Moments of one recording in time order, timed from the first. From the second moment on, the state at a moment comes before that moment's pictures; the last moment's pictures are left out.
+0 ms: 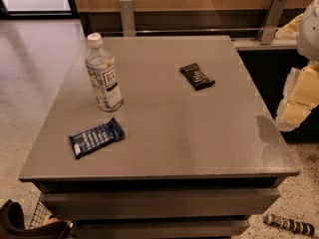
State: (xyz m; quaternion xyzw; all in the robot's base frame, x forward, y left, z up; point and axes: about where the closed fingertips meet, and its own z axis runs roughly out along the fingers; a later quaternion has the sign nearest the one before) arm 0.438 -0.213 0.989 -0.60 0.78 -0.05 0.18
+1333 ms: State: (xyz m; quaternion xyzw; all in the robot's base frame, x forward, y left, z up) arm 0.530 -0.220 0.949 -0.46 0.82 -0.01 0.33
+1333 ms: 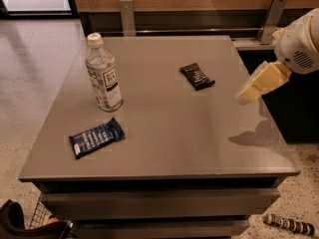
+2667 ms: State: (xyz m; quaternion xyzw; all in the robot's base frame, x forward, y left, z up) arm 0.643 -0.179 0.911 -0.27 0.76 0.05 0.59
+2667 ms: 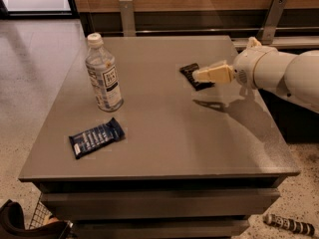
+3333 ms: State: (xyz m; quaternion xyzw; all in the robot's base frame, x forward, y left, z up) arm 0.647 -0.176 0.873 -0.24 0.78 0.08 0.56
